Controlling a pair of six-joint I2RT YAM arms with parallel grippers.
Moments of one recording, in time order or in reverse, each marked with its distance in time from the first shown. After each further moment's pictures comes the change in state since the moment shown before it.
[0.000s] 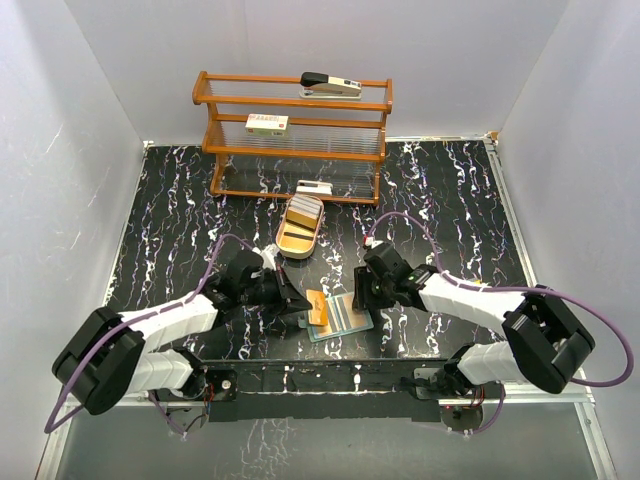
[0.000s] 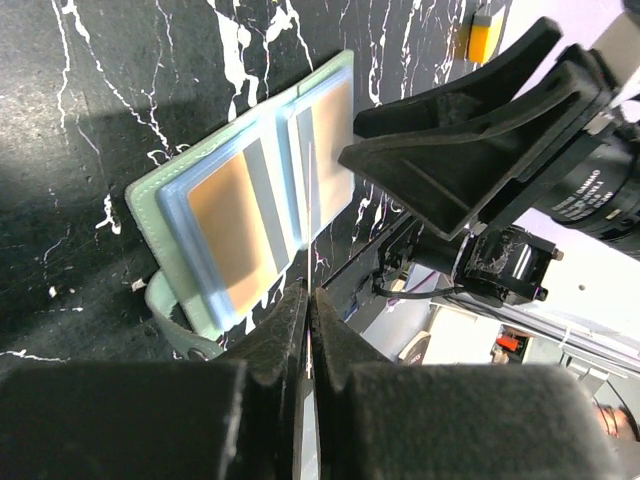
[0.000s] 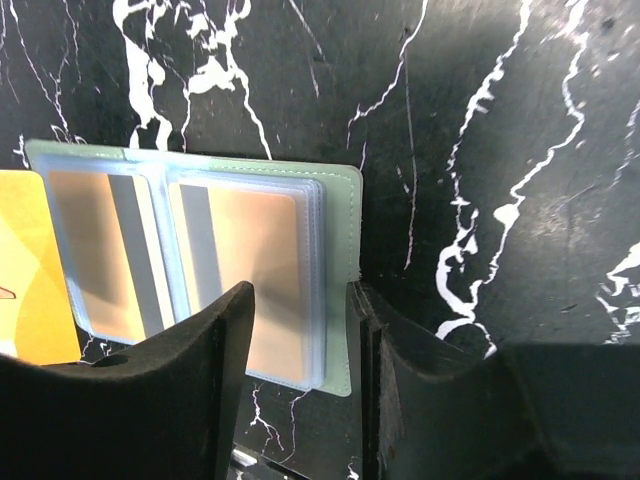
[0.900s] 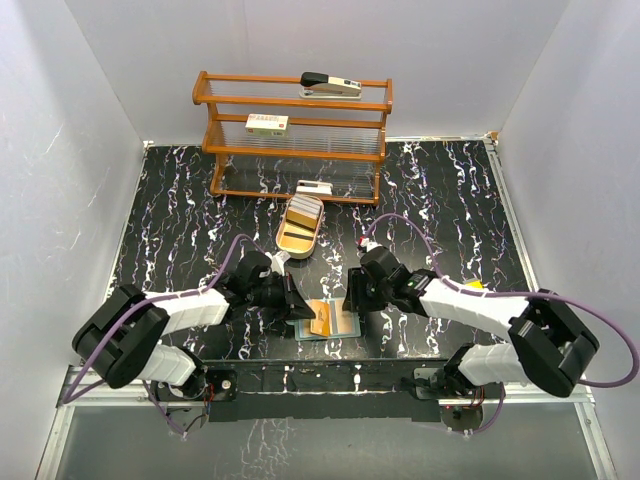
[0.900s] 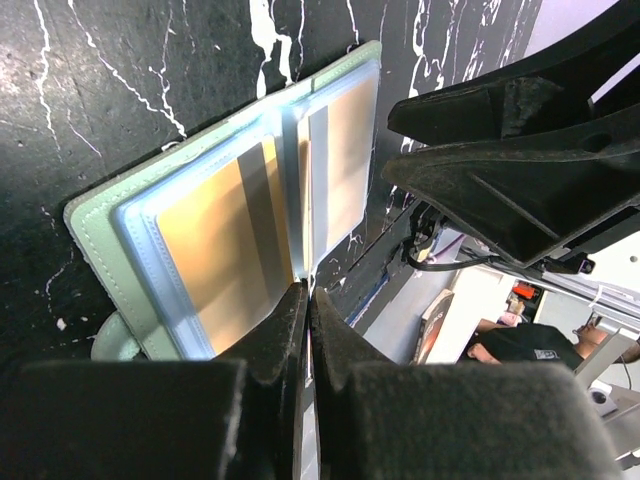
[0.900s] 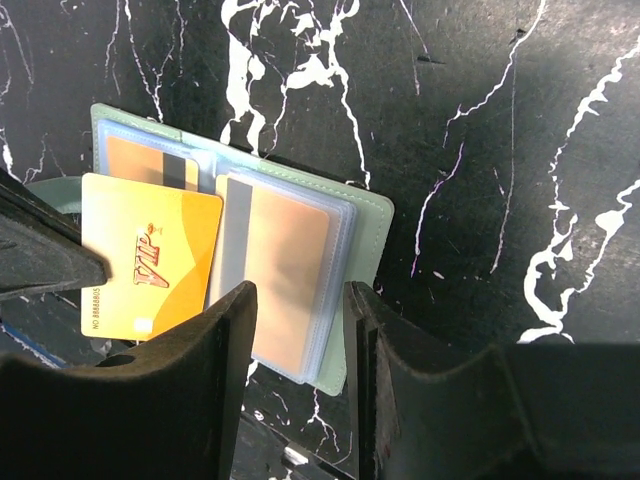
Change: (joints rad) left arm -0.008 0.164 0.008 0.074 0.111 0.075; right arm 0.060 -0.043 -0.026 0.073 -0.038 0.077
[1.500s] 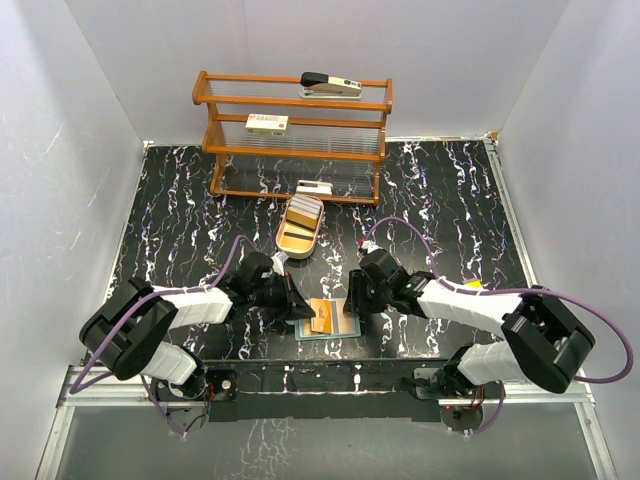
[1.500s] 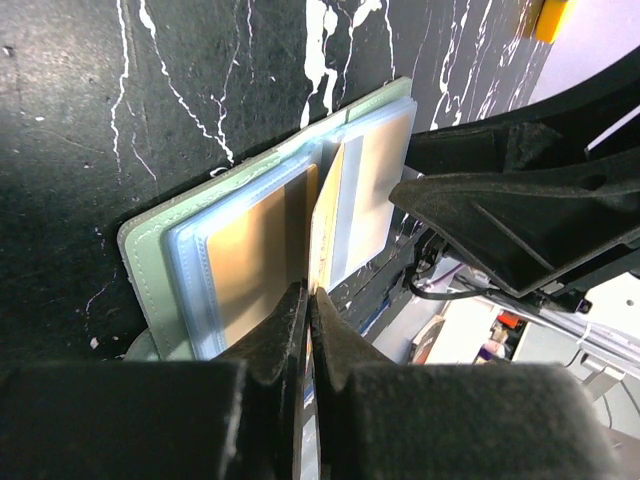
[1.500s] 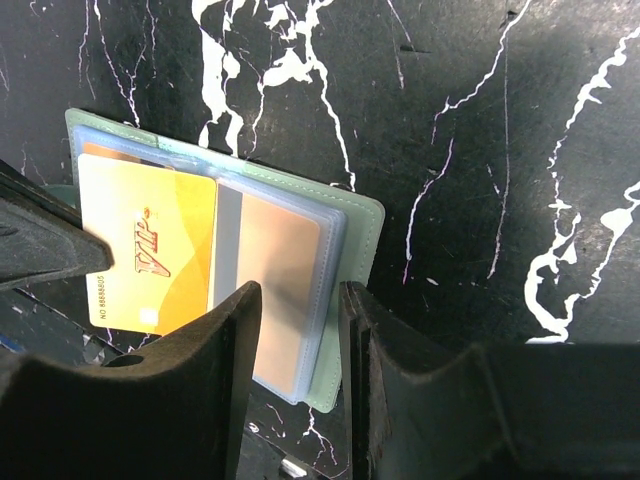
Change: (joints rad) left arm 0.000 0.060 0.000 0.036 -0.046 -0.049; right arm 0.000 0.042 -0.027 0.050 0.002 0.032
